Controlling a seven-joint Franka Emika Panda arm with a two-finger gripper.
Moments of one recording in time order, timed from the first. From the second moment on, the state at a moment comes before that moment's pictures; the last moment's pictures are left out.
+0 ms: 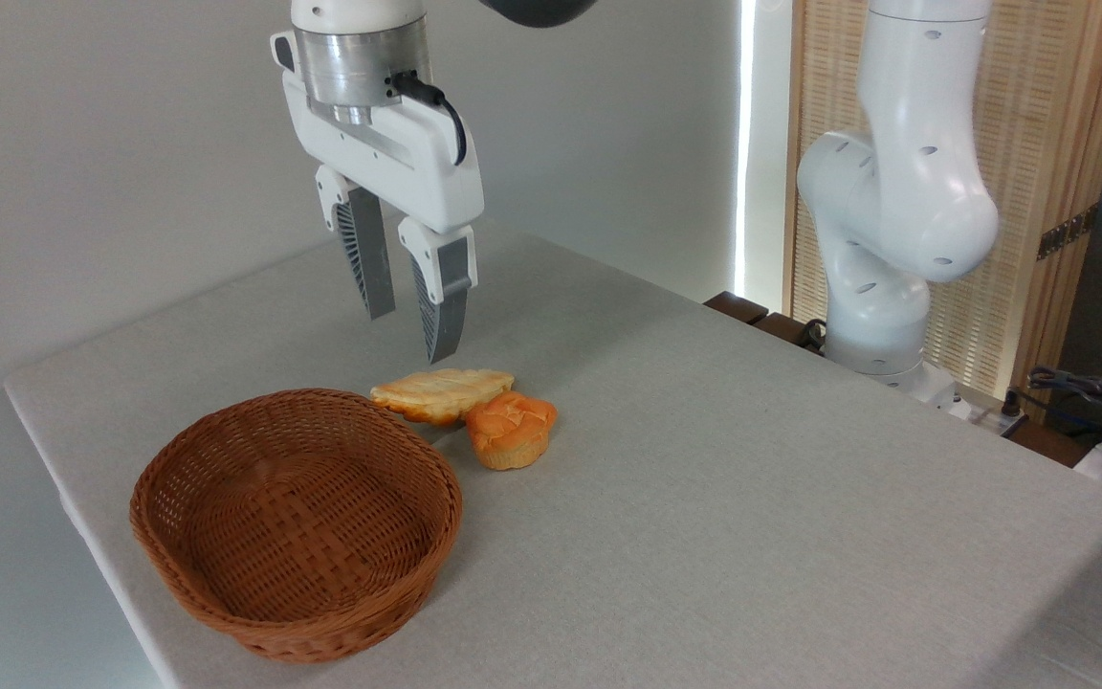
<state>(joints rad) -0.35 -0.10 0.21 -1.80 -0.08 1.76 0.62</state>
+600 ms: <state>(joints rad) -0.35 -0.08 0.21 -1.80 -0.08 1.78 0.62</state>
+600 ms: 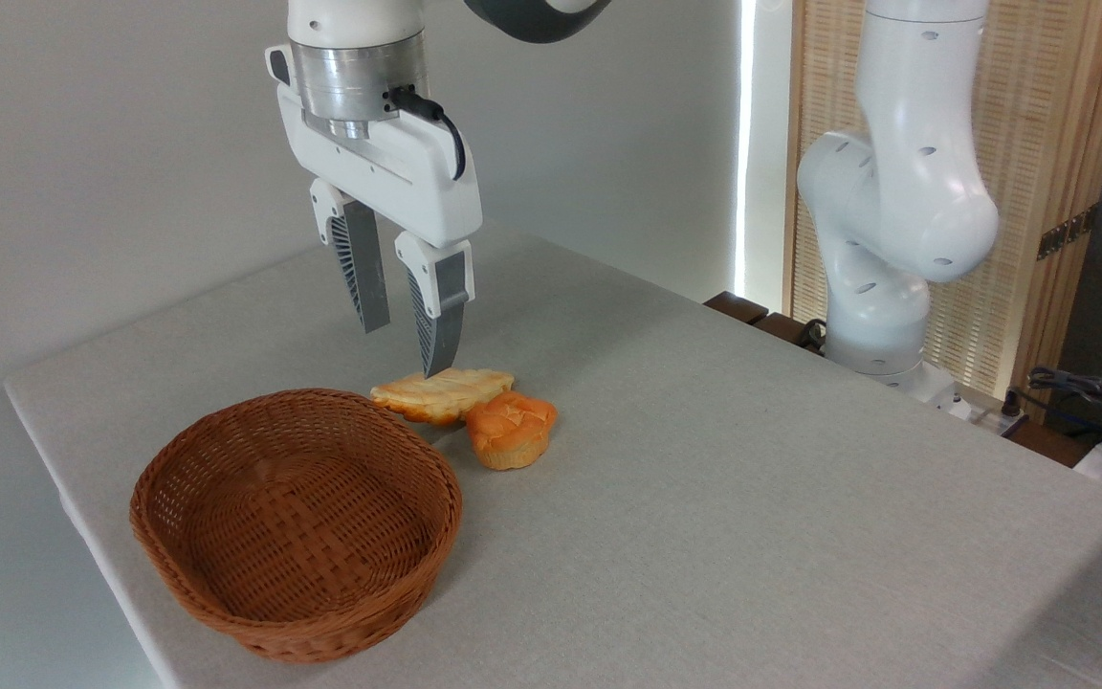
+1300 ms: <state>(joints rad) -0.38 0.00 0.17 -1.82 -0.08 1.78 0.63</state>
